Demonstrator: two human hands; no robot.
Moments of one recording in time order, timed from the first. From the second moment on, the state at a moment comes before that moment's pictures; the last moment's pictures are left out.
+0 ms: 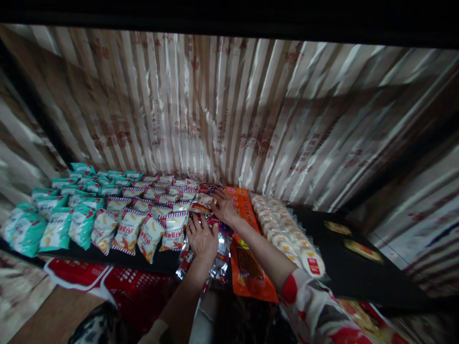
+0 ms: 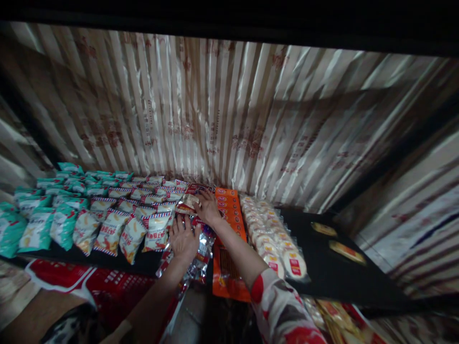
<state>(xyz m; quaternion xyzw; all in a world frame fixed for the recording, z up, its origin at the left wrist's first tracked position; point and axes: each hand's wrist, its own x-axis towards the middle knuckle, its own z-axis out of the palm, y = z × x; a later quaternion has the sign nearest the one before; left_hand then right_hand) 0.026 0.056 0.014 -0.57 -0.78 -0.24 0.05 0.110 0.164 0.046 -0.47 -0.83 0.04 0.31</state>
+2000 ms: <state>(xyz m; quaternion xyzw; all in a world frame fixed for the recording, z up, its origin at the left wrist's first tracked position) 0.022 0.145 0.055 -0.57 -0.79 -0.21 -0.04 0.103 0.076 -0.021 -0.58 -0.60 0.21 0.51</state>
